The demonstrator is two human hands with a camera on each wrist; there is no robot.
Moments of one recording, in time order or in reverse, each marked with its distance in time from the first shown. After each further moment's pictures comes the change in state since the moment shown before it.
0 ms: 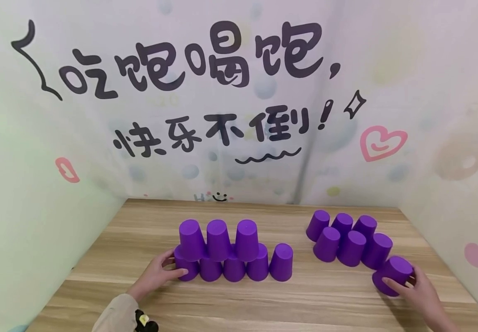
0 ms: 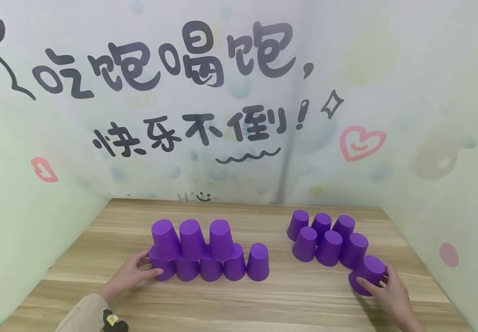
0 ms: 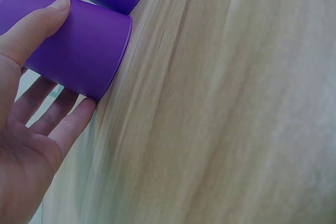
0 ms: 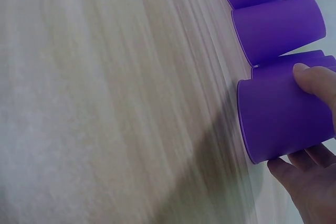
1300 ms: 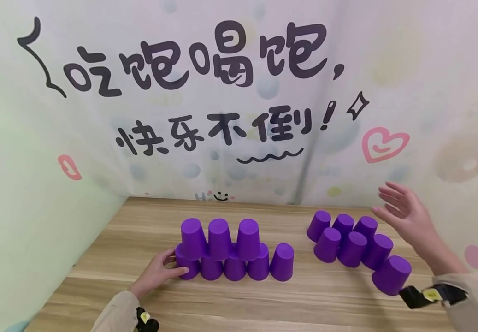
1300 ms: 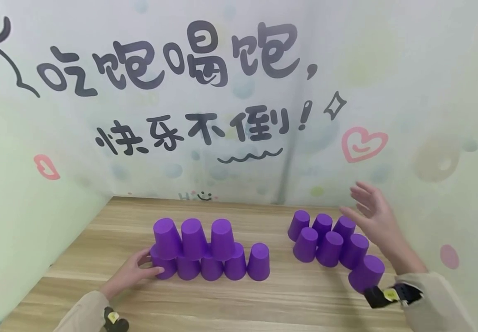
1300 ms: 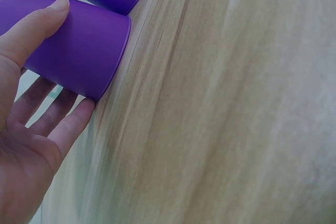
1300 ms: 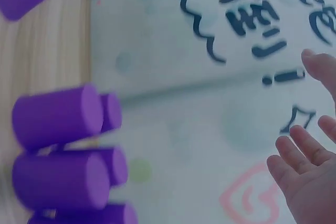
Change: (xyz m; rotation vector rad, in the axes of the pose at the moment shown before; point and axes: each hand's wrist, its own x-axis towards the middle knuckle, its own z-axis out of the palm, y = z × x) left_hand -0.001 0.002 -0.001 0.014 -0.002 0.005; right_hand 0.065 -0.160 -0.041 0.195 -0.015 -0.378
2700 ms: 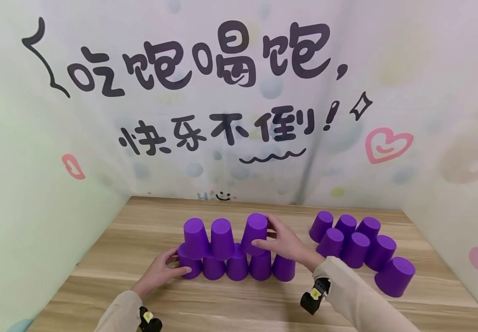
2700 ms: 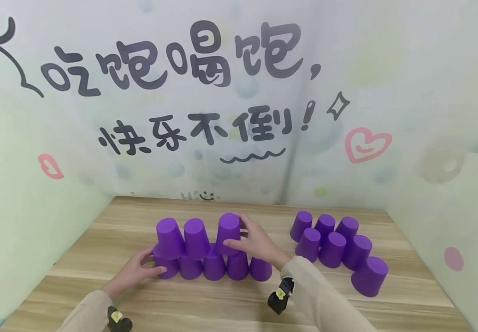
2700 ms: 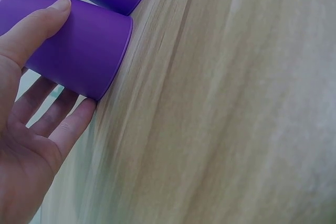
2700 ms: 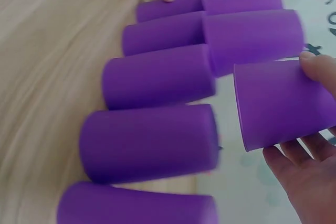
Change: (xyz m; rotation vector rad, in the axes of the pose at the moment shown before) left_hand 0.001 0.000 0.001 -0.007 0.009 -0.002; right_hand 0.010 -0.043 0.210 0.271 -0.485 -0.046
